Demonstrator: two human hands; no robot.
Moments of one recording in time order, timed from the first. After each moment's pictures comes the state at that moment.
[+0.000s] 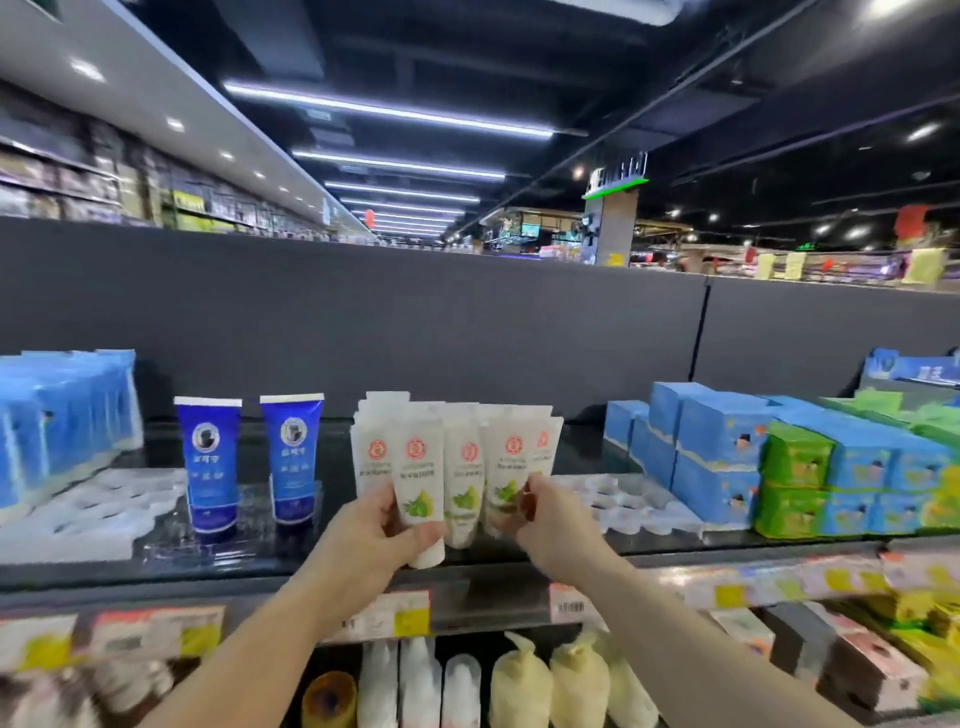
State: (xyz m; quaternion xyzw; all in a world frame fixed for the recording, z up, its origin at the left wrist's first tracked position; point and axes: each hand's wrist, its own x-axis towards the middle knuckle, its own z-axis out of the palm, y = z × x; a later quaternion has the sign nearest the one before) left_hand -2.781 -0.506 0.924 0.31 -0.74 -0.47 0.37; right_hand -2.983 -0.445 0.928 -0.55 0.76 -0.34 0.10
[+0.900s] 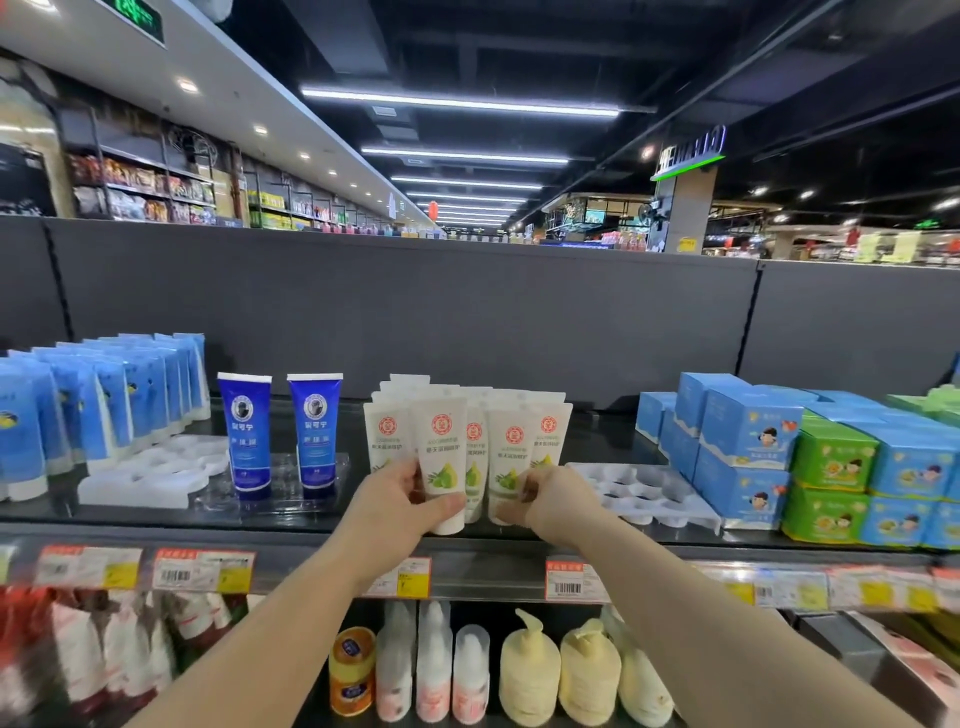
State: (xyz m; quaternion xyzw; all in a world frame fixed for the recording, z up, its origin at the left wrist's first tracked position) left_hand -2.805 -0.479 0.931 0.38 -0.72 -0.43 0.38; right_hand -3.000 -0.451 0.934 -0.55 0.76 -0.29 0.19
